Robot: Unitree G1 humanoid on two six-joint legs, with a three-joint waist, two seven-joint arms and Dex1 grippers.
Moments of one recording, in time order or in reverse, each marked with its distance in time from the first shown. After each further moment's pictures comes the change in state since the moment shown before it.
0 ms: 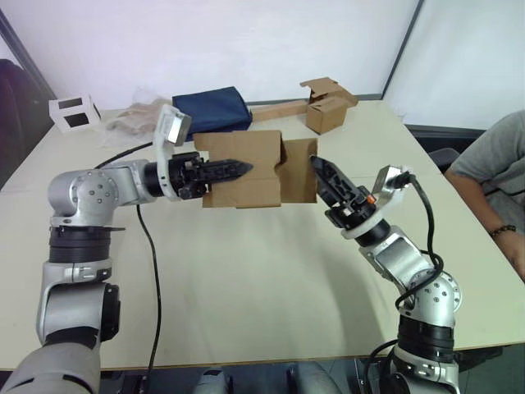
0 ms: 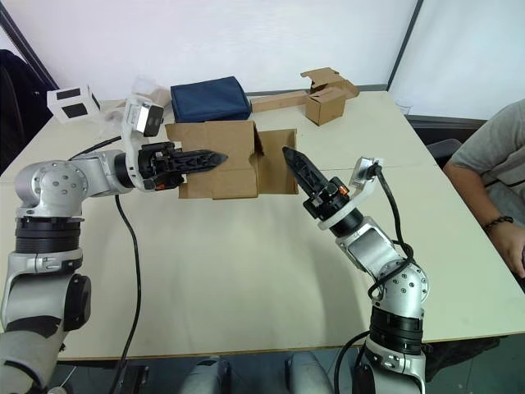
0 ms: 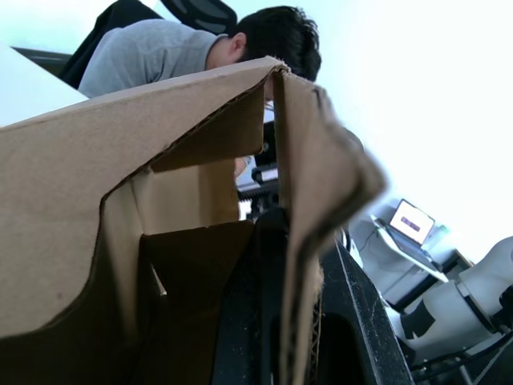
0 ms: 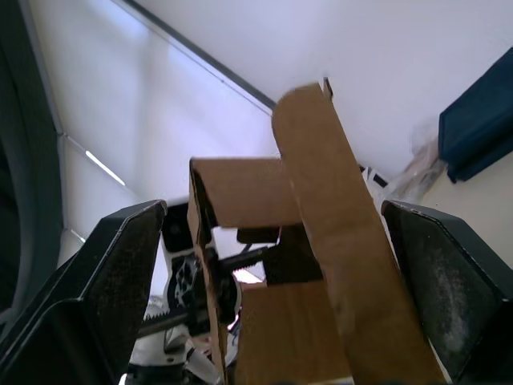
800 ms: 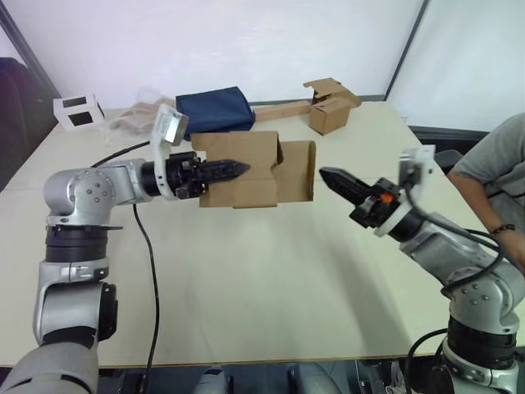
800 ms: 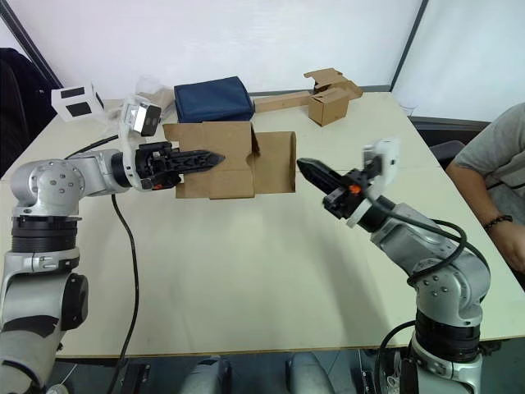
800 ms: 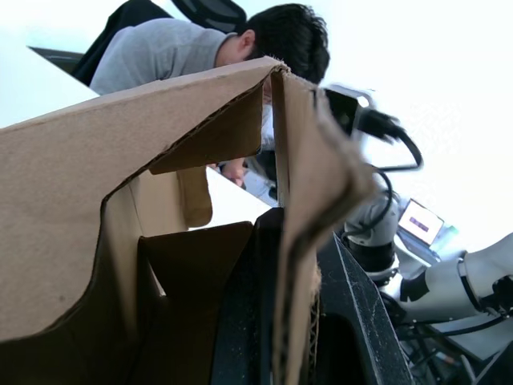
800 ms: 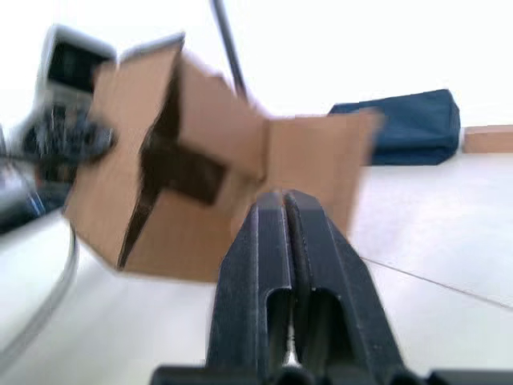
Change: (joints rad) left arm 0.000 0.015 0.000 0.000 0.016 0.006 -0.014; right arm -0.014 -0.260 -0.061 -0.168 -0.397 0.049 0.114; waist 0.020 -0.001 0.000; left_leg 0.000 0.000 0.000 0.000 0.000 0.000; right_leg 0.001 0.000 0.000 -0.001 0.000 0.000
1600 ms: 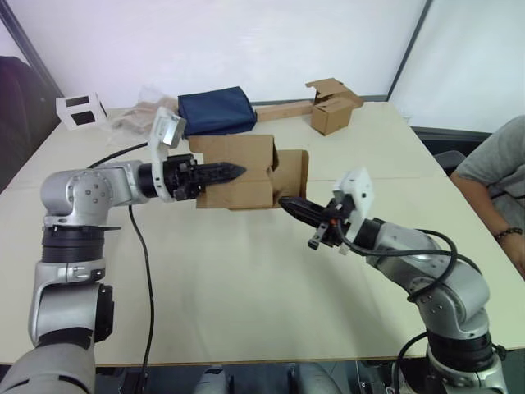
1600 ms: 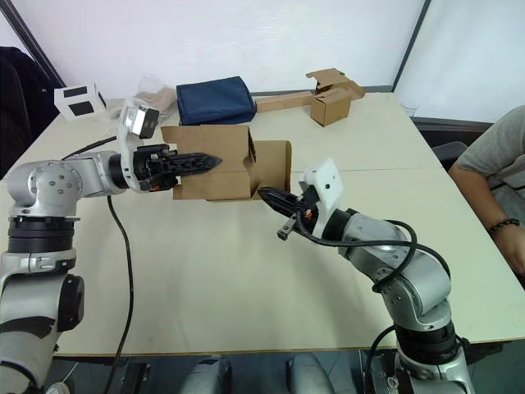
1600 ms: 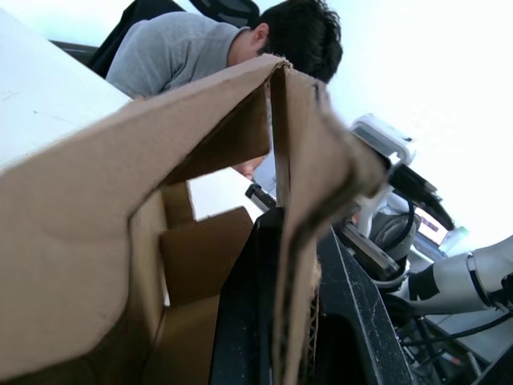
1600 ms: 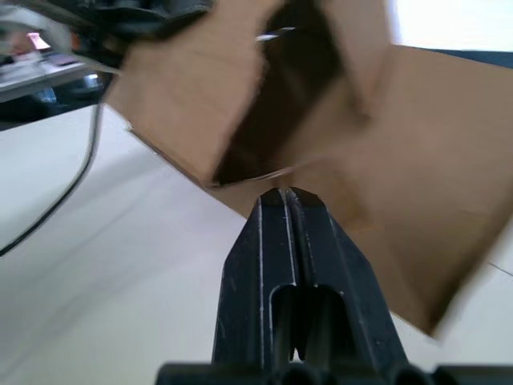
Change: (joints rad) left arm 0.002 0.018 -0.010 0.018 0.026 -0.004 -0.021; right arm -0.044 -0.022 0.385 -0.134 -0.386 -0.045 0.102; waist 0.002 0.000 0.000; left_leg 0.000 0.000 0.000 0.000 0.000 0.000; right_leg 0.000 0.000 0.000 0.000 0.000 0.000
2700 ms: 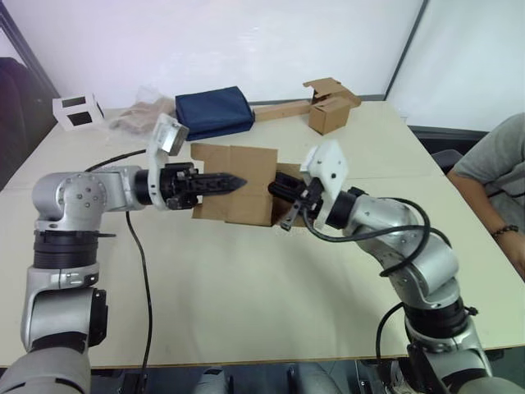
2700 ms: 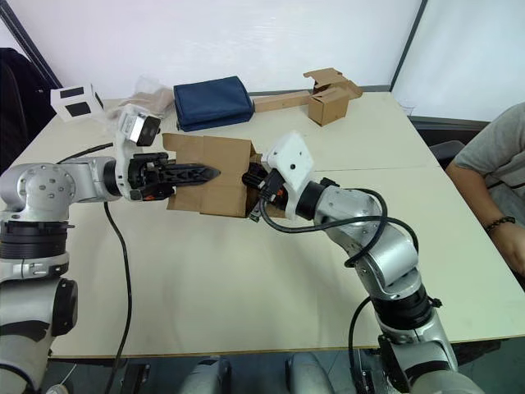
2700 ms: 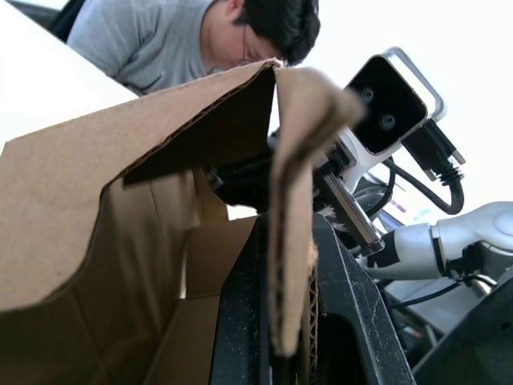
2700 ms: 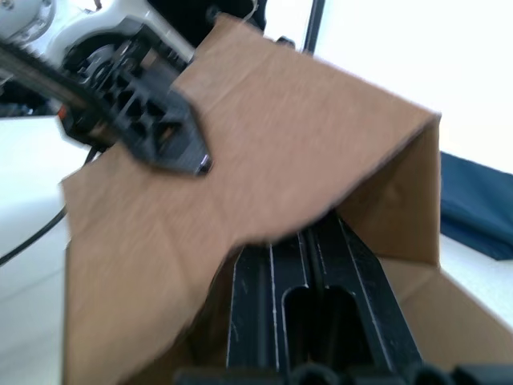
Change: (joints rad) left arm 0.031 0.032 -0.001 -0.064 -0.040 0.058 -0.005; right arm -0.154 -0.025 0.111 0.065 -0.193 -0.129 0.061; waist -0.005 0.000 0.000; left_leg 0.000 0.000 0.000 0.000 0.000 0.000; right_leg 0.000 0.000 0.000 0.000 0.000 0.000
